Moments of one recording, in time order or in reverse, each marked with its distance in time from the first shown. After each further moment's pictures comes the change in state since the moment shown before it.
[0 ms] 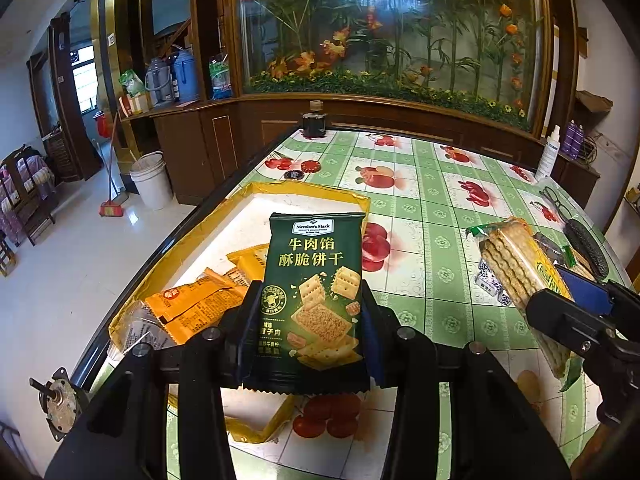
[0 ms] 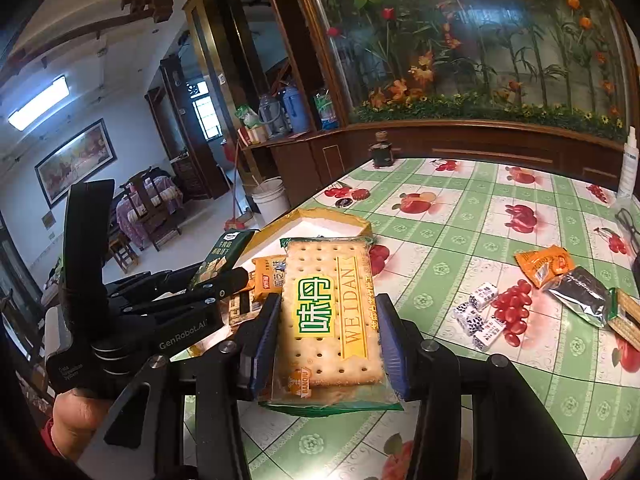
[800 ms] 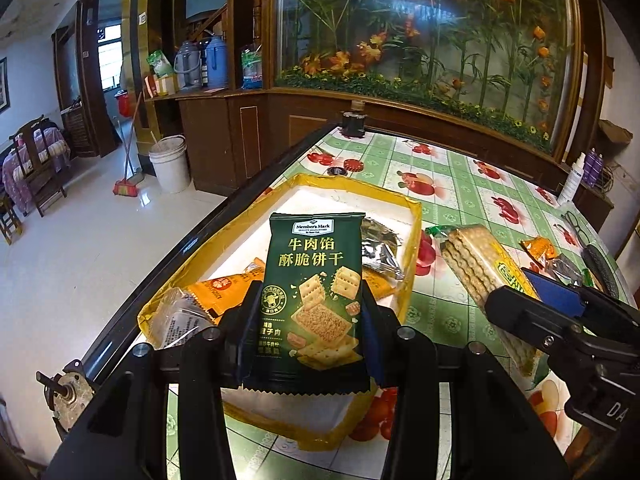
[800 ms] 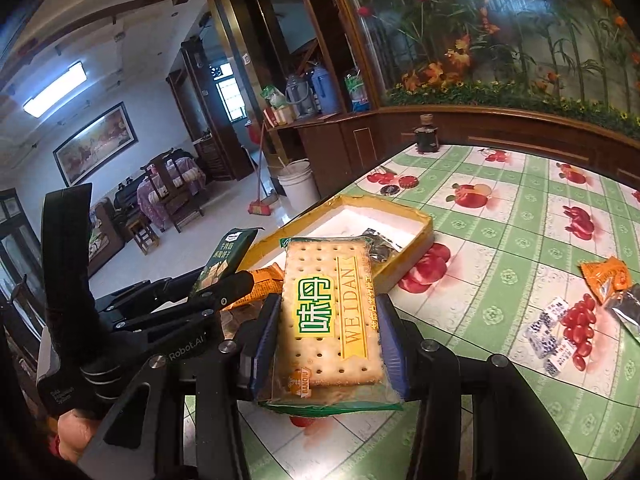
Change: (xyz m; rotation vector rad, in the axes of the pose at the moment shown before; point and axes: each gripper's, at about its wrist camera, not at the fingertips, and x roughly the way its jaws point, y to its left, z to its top) left arm 0.012 0.050 -0.006 -0.104 0.003 0.036; right arm 0.065 0.037 0.012 -0.031 0.072 0.097
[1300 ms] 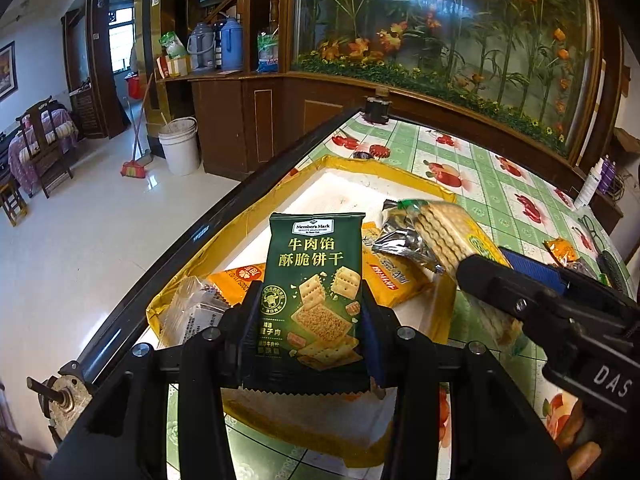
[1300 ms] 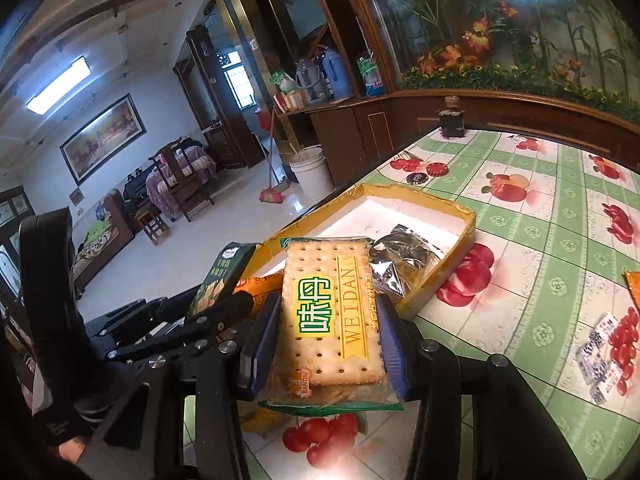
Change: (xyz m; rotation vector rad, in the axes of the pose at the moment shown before) left arm 0.026 0.024 -0.005 -0.039 0.053 0.026; right arm 0.060 0.008 0.014 0.008 0.051 0.044
